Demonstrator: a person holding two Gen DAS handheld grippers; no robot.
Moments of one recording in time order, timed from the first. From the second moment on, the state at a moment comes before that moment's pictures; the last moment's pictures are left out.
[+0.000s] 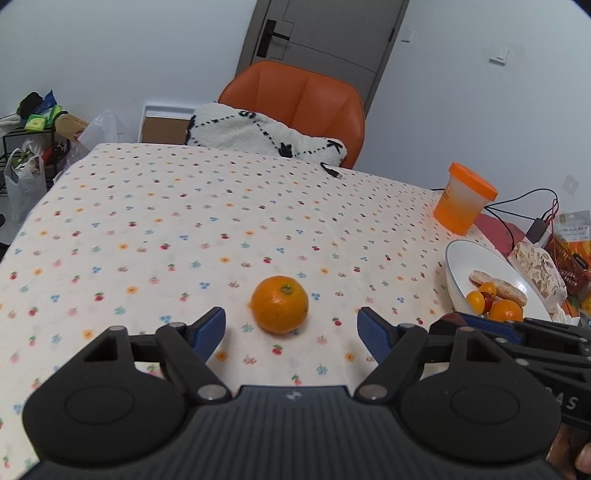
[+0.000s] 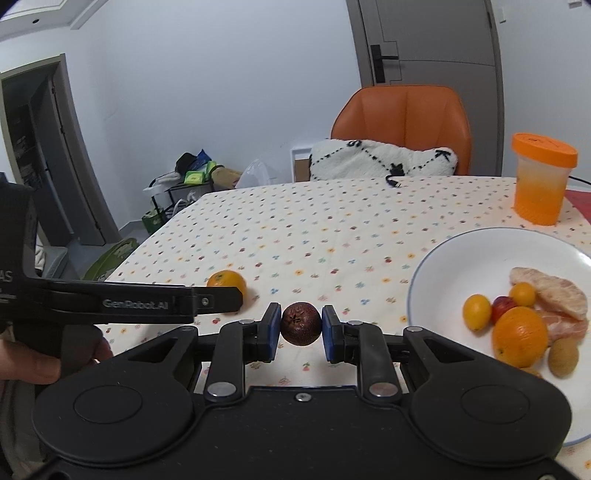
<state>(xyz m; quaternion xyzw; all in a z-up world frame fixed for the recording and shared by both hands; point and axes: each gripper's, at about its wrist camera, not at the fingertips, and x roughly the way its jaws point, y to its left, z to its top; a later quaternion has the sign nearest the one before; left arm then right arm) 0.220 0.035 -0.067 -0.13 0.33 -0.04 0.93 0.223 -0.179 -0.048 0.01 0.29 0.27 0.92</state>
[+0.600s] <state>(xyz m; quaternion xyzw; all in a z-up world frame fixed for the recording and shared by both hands) 0.220 0.032 -0.060 -0.15 0.32 -0.03 0.93 0.218 -0.196 -0.044 0.02 0.28 0.26 0.92</state>
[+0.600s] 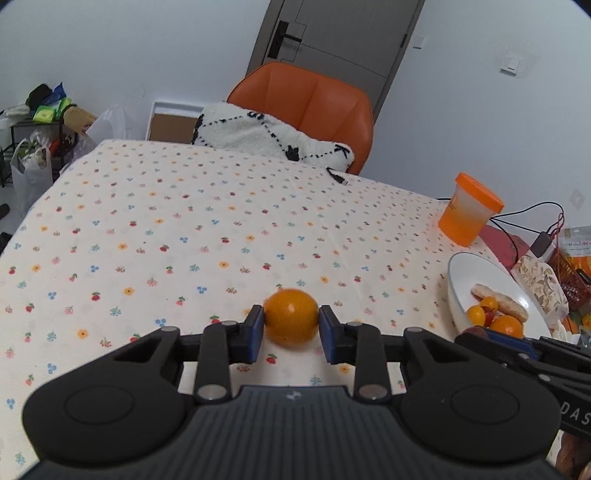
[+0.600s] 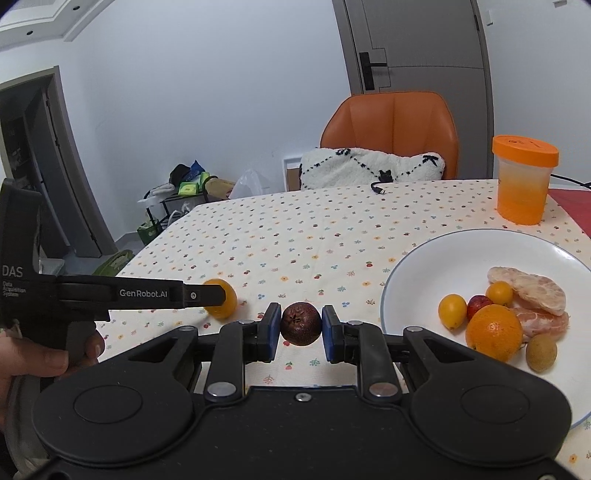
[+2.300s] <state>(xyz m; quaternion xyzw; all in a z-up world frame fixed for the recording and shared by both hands) 0.226 -0.055 -0.037 -0.12 0.30 -0.10 0.94 0.202 -0.294 -0.033 0.07 0.25 0.19 0.95</state>
